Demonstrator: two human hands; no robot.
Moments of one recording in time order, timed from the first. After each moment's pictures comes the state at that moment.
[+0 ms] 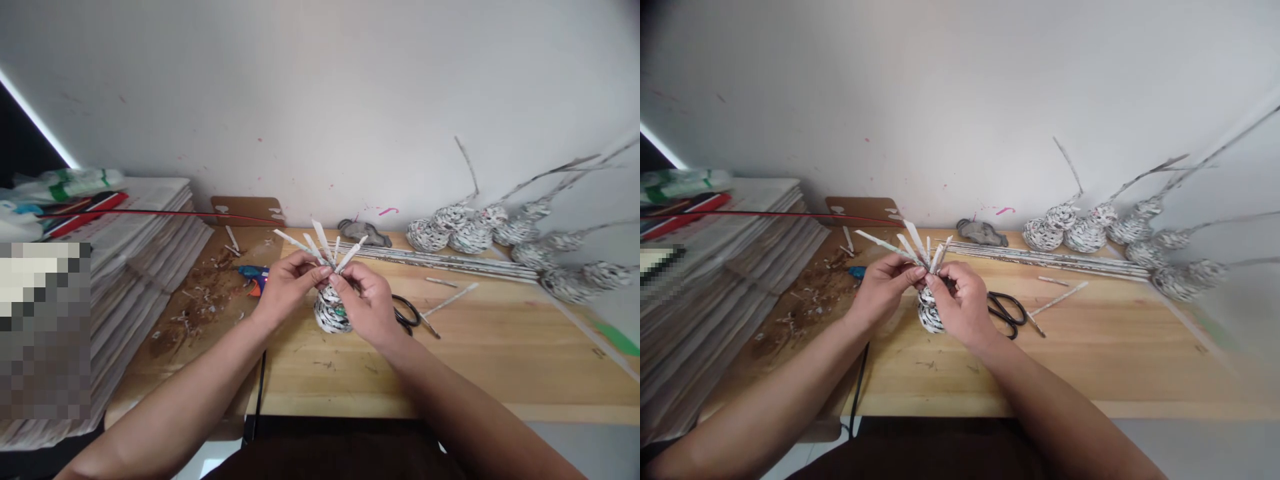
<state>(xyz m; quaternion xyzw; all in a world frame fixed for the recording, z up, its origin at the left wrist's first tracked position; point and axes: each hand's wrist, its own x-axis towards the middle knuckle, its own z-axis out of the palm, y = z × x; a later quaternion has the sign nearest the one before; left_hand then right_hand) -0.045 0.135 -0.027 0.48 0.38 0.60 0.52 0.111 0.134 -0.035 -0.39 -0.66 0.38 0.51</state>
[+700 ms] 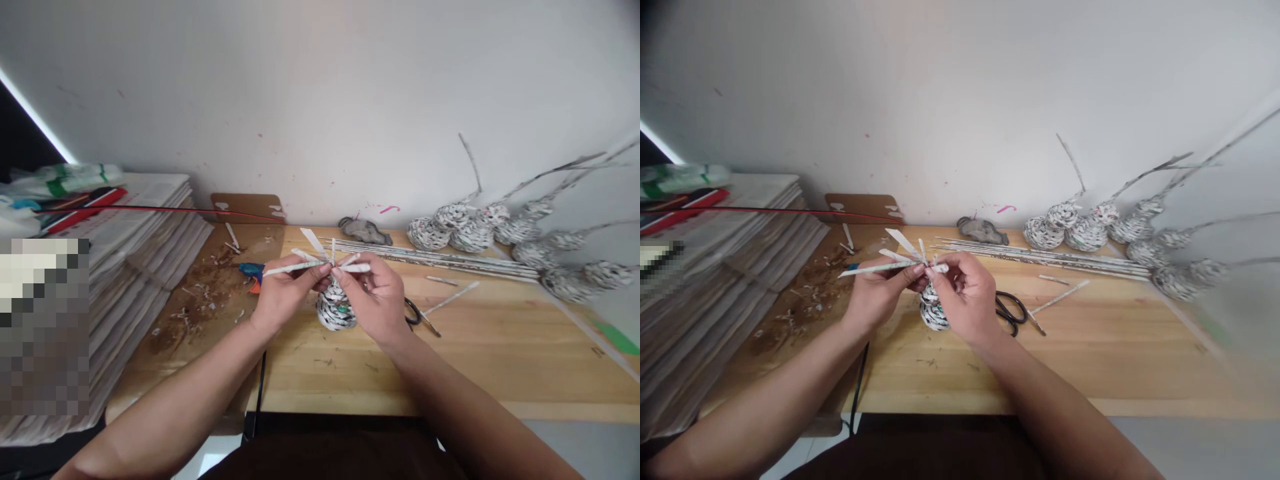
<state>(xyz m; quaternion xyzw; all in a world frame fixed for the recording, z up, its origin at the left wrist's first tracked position) -0.044 0.120 -0.020 0.50 0.44 0.61 0.44 0.109 0.132 -0.026 -0.35 -0.62 0.39 0.58</state>
